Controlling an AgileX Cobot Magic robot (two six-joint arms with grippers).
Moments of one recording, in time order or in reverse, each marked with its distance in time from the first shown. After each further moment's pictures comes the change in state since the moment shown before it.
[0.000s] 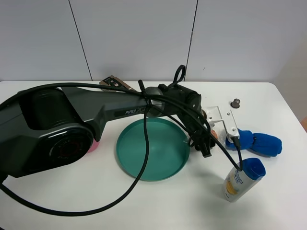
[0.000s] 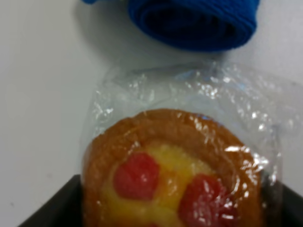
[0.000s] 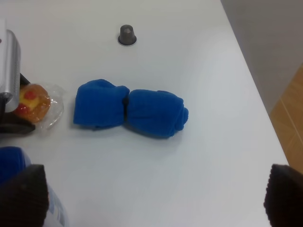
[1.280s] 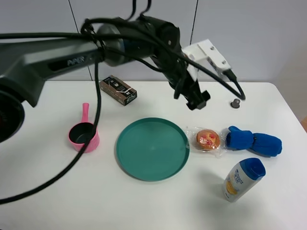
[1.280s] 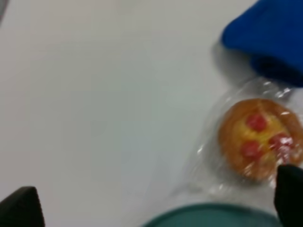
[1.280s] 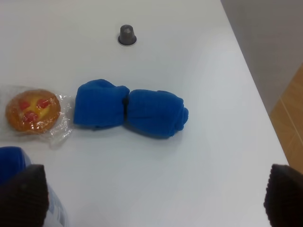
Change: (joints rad) left arm 0.140 -0.297 -0.001 0.146 0.193 -0.334; right arm 0.000 0.000 0.000 0.000 0.000 0.000
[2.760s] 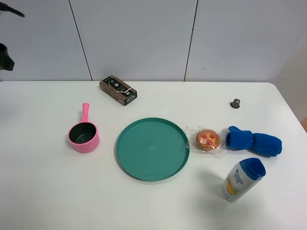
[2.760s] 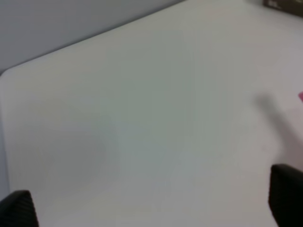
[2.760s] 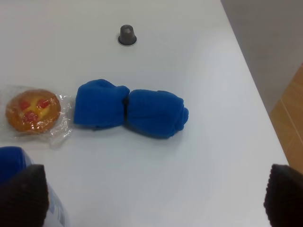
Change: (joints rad) left arm 0.882 -0.870 0.764 0.140 -0.009 -0.109; right arm 0.000 0.000 0.000 0.000 0.000 0.000
